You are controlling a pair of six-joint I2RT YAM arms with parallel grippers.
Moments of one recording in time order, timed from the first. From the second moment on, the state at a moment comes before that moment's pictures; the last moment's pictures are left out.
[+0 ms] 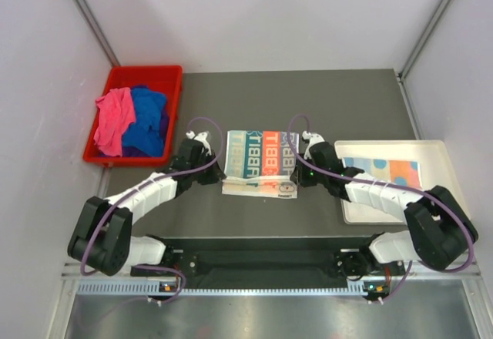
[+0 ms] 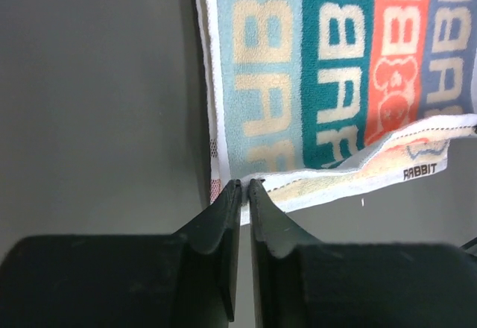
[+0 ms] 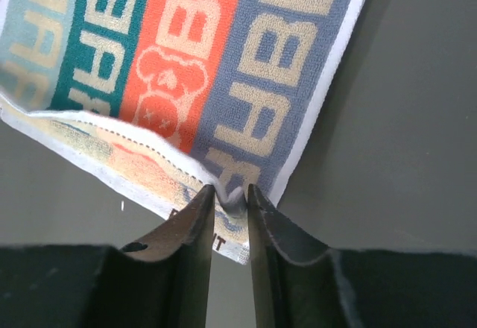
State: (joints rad) left arm -0.39 1.31 0.61 -0.08 0.19 -0.53; right arm 0.59 1.33 0.59 0.00 -0.05 0.44
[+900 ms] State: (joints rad) left arm -0.42 1.28 0.70 -0.22 0.19 -0.56; right arm 0.66 1.27 0.59 -0.10 0.04 0.49
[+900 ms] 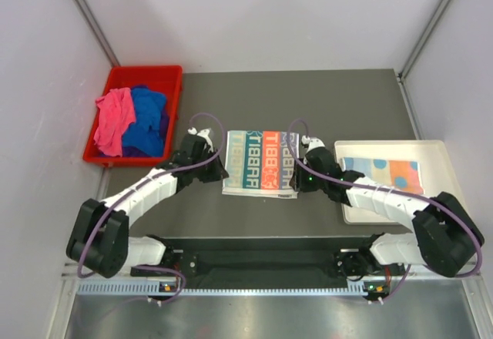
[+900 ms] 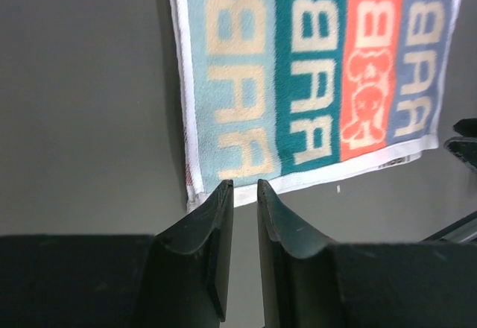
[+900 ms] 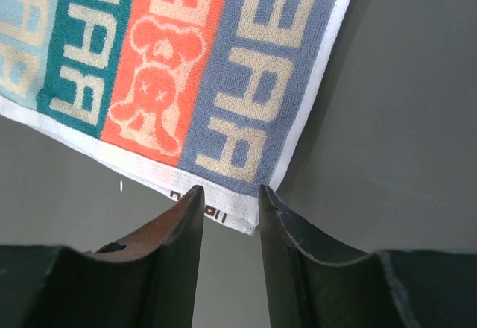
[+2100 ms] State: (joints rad) left arm -0.47 1.36 0.61 -0.22 0.04 -0.67; right arm 0.75 1.27 0.50 -0.11 0.11 0.56
